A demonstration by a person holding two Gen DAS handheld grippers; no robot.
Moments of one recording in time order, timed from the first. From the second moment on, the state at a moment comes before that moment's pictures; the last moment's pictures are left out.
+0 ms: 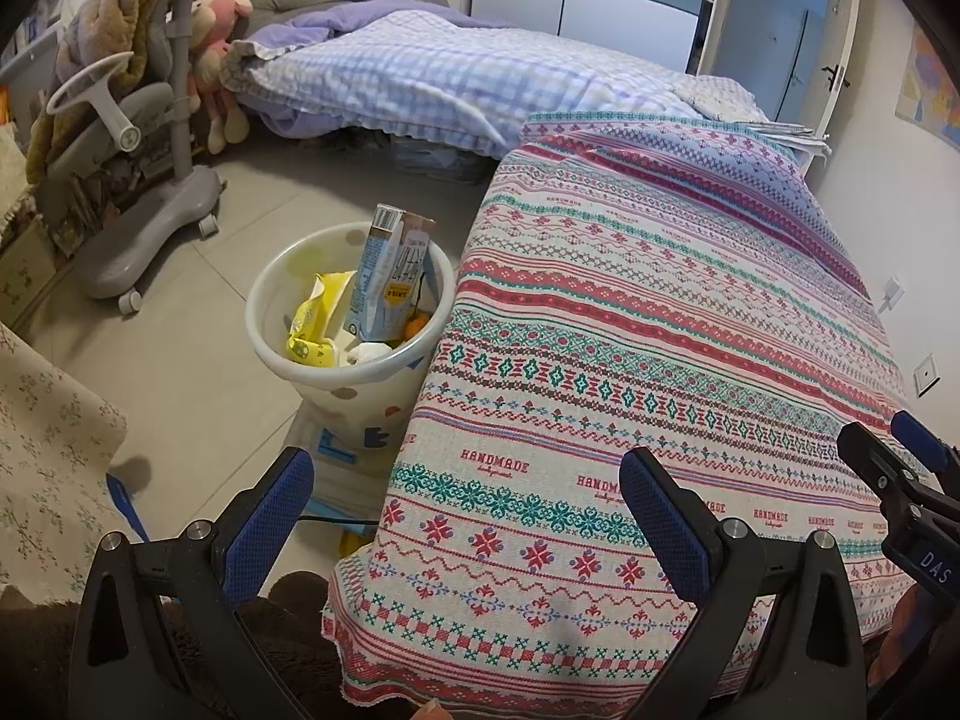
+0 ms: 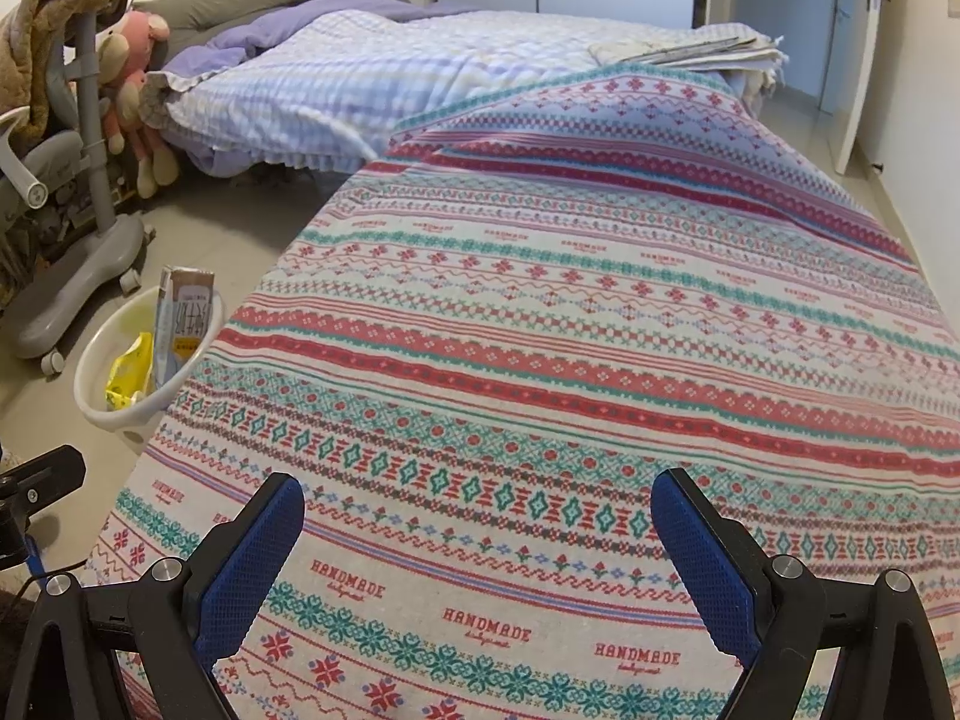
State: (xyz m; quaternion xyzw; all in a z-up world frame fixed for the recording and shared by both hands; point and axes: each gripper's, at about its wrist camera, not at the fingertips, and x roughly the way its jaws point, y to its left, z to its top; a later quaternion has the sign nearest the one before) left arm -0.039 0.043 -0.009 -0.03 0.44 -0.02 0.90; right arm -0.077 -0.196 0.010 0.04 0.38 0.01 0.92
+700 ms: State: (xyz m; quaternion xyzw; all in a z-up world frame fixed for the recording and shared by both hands) left arm -0.043 0.040 -0.006 -0.03 0.42 -0.01 0.91; right arm -0.077 -0.188 0.008 0.03 0.38 0.01 0.92
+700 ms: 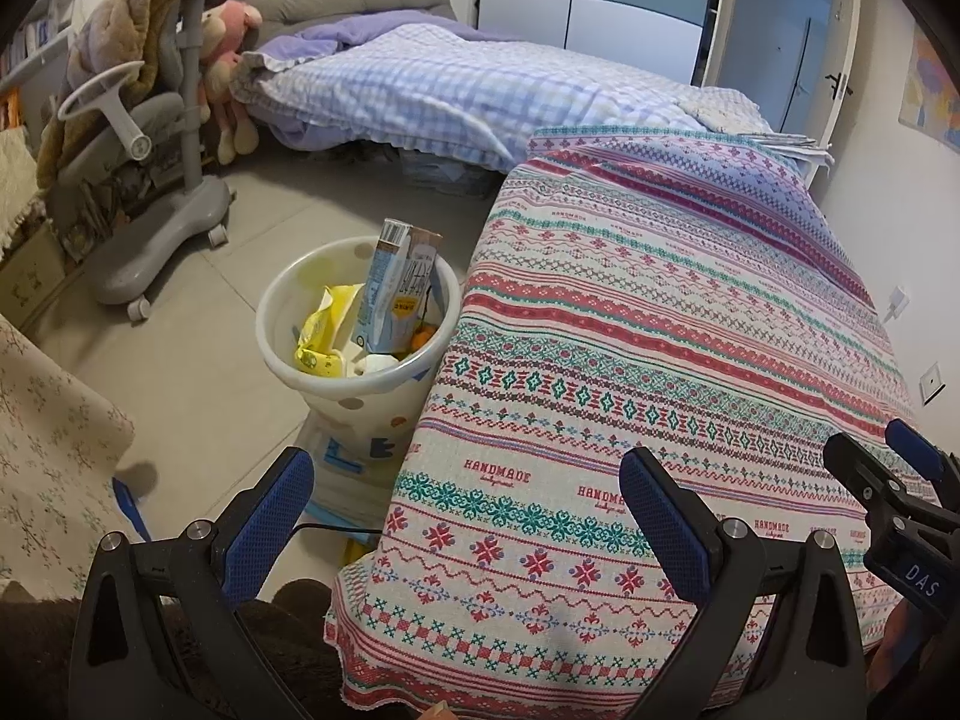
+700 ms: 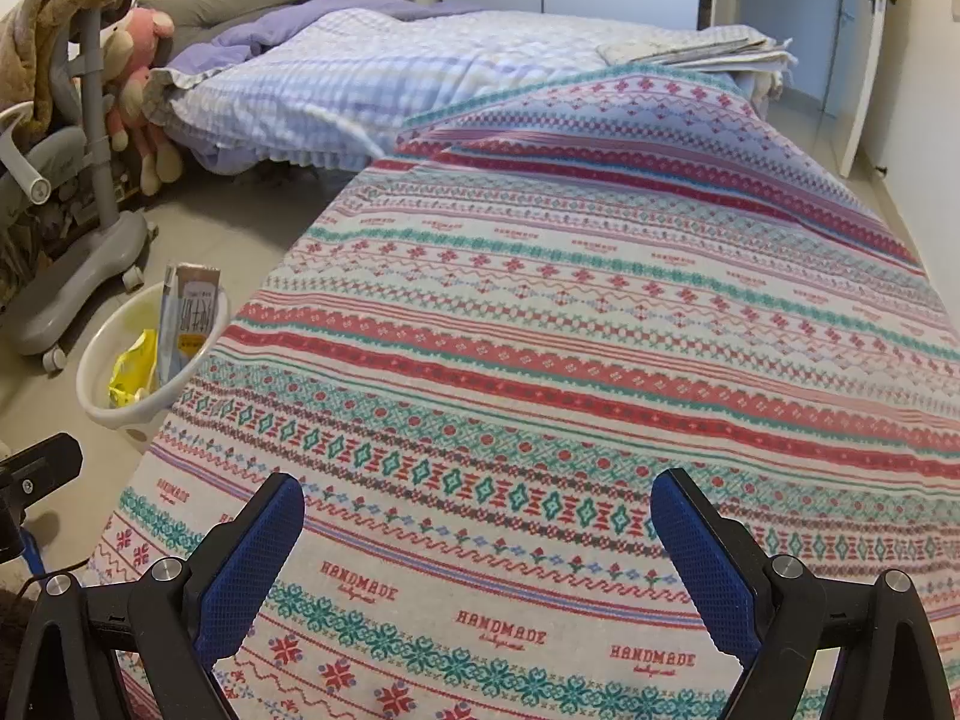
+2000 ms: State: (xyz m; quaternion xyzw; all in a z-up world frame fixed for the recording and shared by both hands) left arm -0.045 0.036 -0.002 -0.02 0.42 -0.01 0.91; right arm -0.076 -0.187 0.004 0.04 0.39 0.01 0.92
